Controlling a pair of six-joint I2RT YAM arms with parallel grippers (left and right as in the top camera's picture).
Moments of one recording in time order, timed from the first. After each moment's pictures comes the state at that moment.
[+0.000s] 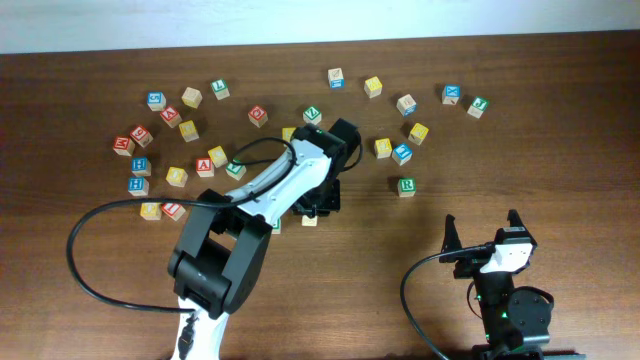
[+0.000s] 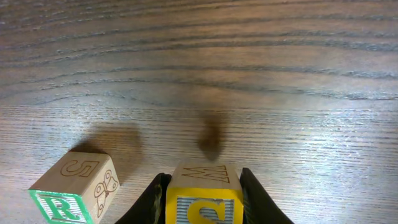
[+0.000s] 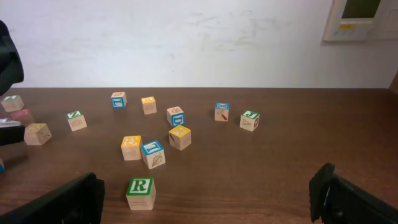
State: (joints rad) left arm -0.61 2.15 1.64 -1.15 -0.09 -0.57; right arm 0.02 0.01 0.01 -0.07 0.00 0.03
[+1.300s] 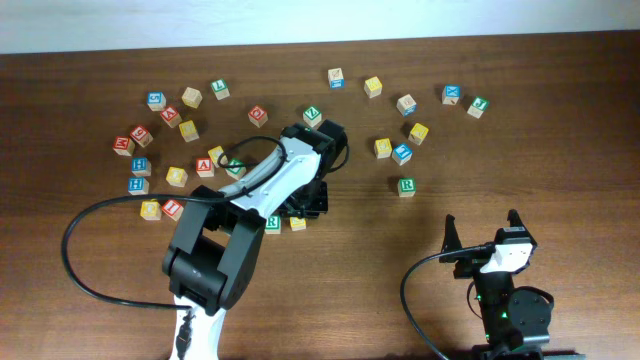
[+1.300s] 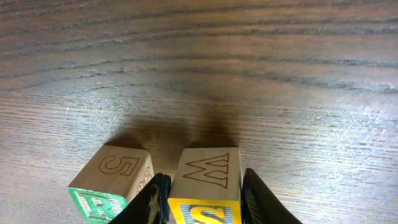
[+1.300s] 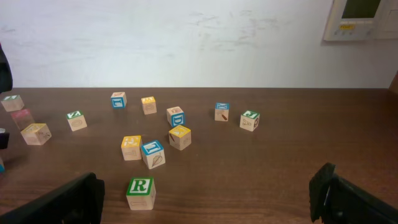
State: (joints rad) left arm -0.57 2.15 1.61 -1.19 -0.10 -0.55; right arm 0.02 0.01 0.01 -0.07 0.00 0.03
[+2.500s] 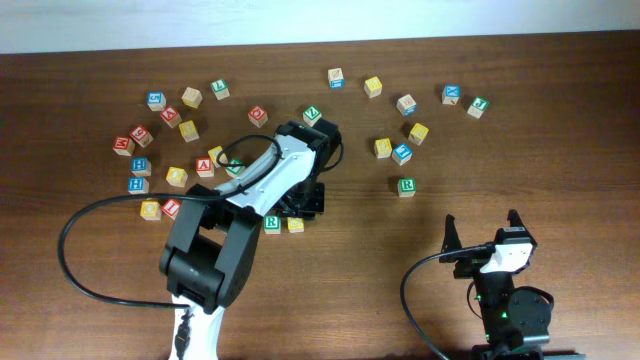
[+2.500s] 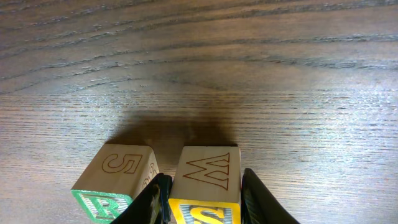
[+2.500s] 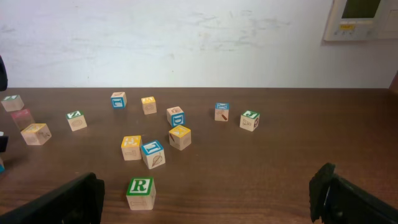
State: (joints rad) left arm -0.54 2.15 1.61 -1.21 -0.06 -0.47; right arm 0.02 0.01 0.01 -0.07 0.00 0.03
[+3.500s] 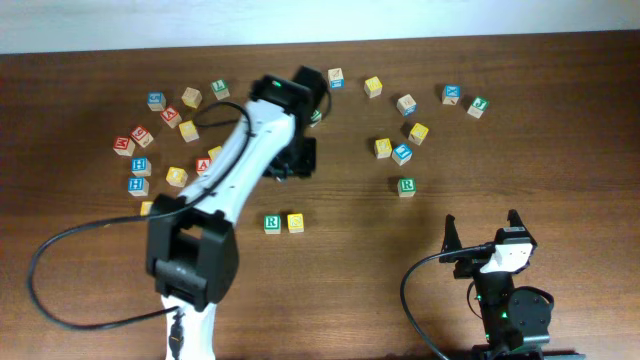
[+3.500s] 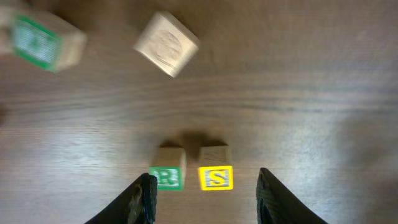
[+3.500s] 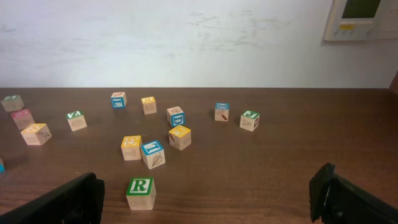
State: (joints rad) left arm -0.45 2.13 1.95 -1.39 -0.06 -0.41; right arm 0.02 0.01 0.01 -0.08 0.00 0.03
